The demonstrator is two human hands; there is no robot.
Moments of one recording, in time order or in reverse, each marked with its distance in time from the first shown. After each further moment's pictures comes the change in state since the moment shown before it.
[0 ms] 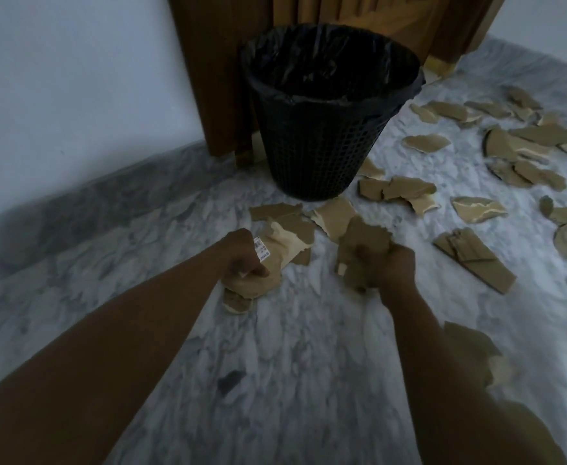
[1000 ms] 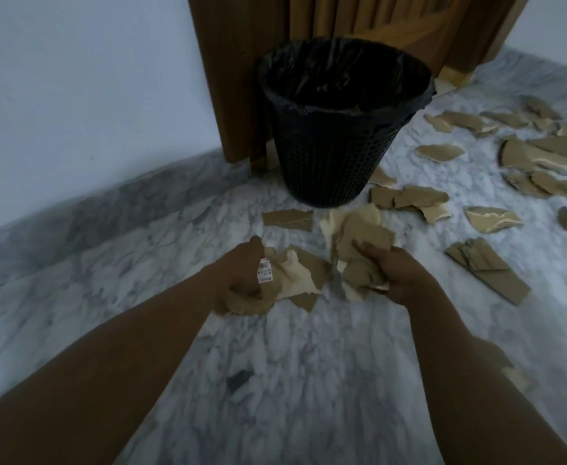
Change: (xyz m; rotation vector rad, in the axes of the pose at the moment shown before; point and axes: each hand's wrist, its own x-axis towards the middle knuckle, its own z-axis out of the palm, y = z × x) left_hand -0.033 -0.022 0.012 0.000 0.061 0.225; right_hand 0.035 0.009 -0.001 0.404 -0.460 0.214
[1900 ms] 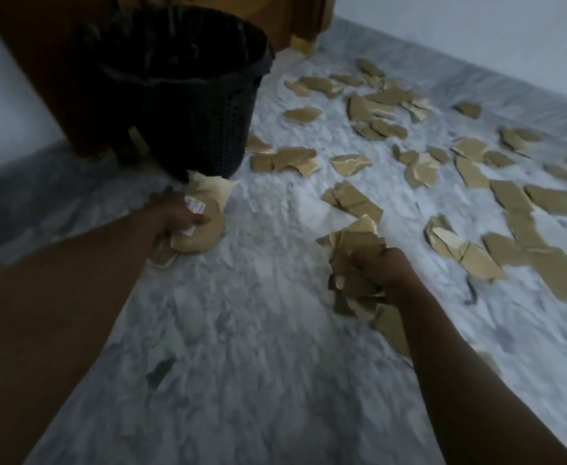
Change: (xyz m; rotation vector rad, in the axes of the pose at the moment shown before) left_hand 0.100 0.057 -0.010 0.025 0.056 -0.043; right_hand -0.136 0.040 -0.119 -0.418 0.667 0.159
